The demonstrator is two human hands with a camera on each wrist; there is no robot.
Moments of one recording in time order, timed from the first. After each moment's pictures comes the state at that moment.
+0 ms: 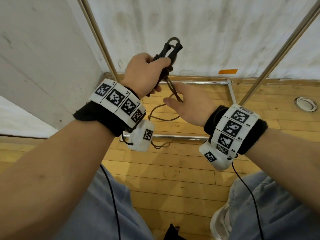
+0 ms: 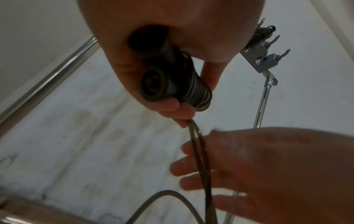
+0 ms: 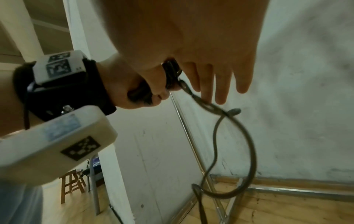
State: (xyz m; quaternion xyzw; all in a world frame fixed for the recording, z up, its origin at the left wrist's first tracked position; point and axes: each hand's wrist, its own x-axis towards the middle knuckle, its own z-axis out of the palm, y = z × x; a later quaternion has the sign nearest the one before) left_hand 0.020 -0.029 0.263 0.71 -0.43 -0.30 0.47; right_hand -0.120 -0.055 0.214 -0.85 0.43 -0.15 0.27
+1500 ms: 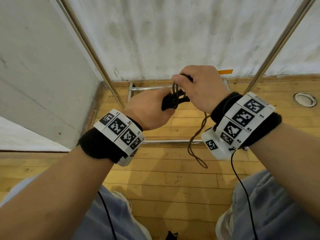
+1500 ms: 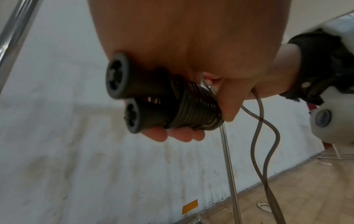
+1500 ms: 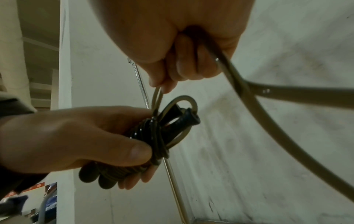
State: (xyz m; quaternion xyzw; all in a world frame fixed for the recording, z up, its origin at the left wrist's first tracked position) left_hand 0.009 -0.021 0.231 0.69 -0.71 -0.11 0.12; right_hand -0.141 -0.087 0.253 -0.84 0.41 -0.28 0.21
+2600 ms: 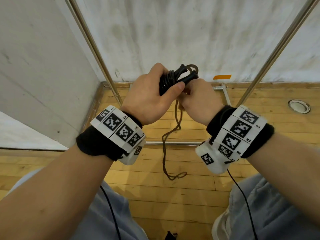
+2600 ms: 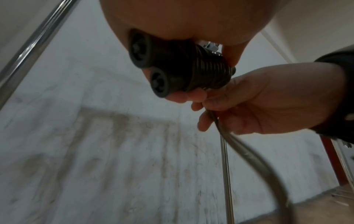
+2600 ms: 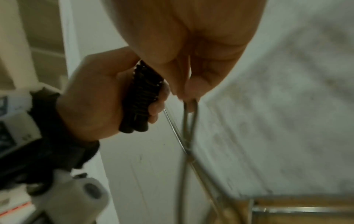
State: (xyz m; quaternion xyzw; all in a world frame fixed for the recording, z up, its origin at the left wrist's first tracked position) left_hand 0.007 -0.010 0.255 0.65 -0.66 -0.09 0.37; right_hand -0.132 -0.062 0.250 -0.81 0.43 -0.25 0.32
